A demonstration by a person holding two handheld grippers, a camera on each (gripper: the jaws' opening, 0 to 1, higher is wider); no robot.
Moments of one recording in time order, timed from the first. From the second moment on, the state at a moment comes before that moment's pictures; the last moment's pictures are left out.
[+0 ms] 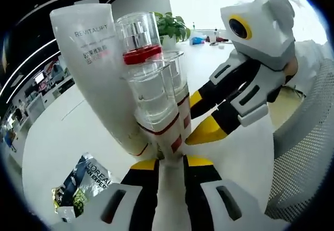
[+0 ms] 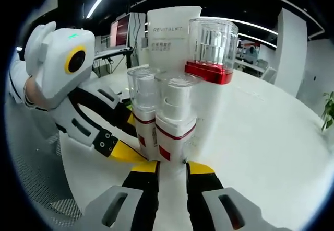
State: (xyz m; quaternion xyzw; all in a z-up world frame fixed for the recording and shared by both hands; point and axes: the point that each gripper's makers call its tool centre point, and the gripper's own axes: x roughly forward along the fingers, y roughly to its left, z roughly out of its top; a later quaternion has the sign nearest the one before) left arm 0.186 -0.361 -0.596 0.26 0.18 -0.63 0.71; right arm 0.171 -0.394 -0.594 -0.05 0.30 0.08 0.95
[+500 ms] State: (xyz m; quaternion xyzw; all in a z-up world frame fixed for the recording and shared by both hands) left arm 0.186 -0.363 -0.598 0.25 0.19 -0.62 0.72; right arm 0.165 -0.391 -0.599 -0.05 0.30 0.08 0.95
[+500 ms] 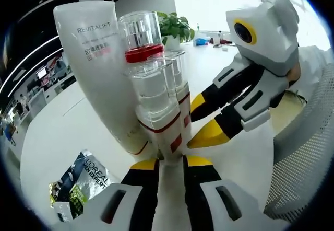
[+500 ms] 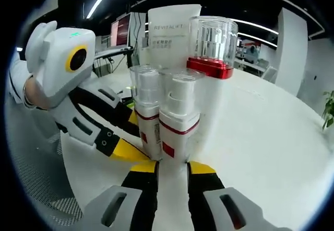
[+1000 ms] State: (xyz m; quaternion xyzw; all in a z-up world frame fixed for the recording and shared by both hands) left arm 0.187 -0.360 -0.602 0.25 0.19 -0.62 0.71; right arm 0.173 -0.394 -0.597 -0.05 0.29 0.07 0.95
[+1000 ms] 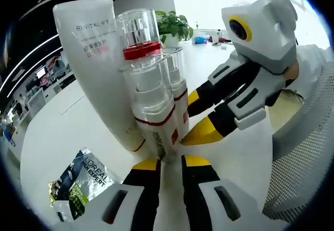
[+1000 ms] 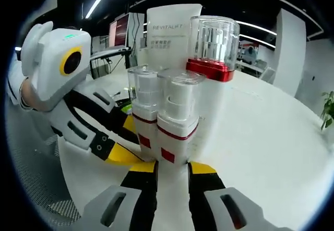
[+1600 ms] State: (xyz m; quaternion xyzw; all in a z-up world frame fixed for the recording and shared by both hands) left arm 0.190 -0.359 -0.602 0.25 0.19 -0.62 0.72; right arm 0.167 -0.395 -0.604 -0.04 0.30 0.06 0.95
